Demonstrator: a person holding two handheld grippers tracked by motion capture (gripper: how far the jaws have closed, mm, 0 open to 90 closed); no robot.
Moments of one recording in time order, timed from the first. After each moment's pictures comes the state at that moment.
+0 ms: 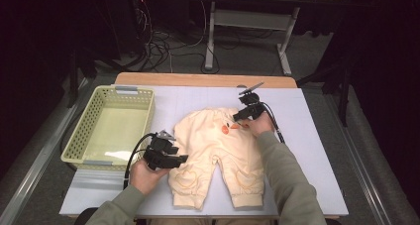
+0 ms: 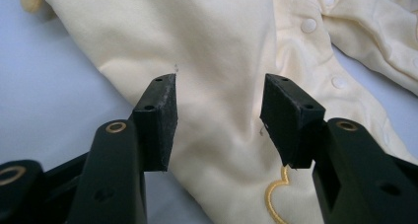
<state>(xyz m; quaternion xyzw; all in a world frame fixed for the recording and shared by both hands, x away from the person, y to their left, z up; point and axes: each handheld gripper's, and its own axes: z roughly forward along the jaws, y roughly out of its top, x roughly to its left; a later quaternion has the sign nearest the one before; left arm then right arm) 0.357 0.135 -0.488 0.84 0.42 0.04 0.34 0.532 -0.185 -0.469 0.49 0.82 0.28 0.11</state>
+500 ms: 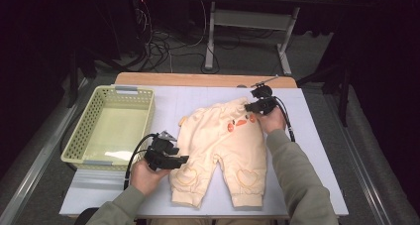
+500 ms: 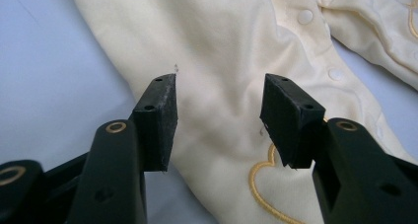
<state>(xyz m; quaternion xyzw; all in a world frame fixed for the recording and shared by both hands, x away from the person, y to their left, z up) 0.358 0.133 -0.489 0.84 0.42 0.03 0.34 0.540 -0.176 -0.482 0.49 0.84 0.24 0.07</state>
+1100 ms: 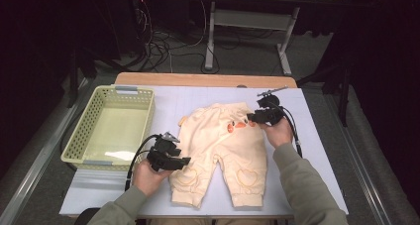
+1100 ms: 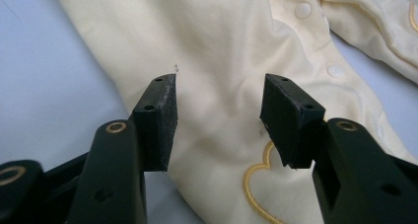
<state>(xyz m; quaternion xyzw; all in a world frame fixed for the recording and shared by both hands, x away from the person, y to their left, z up) 0.357 0.130 -0.491 0.85 0.42 0.03 0.33 0.532 -0.203 -0.463 0.49 0.82 0.26 0.13</state>
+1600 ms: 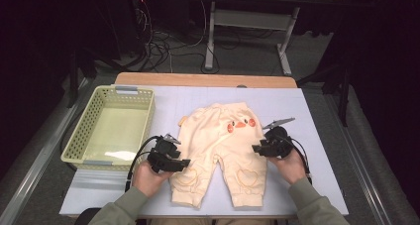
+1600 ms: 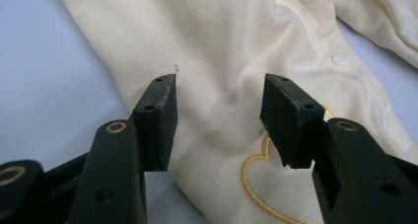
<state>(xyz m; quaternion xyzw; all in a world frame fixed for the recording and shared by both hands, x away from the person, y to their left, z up) 0.356 0.124 -0.492 0.85 0.41 0.03 0.33 0.479 -0.216 -0.444 0.47 0.82 0.29 0.16</state>
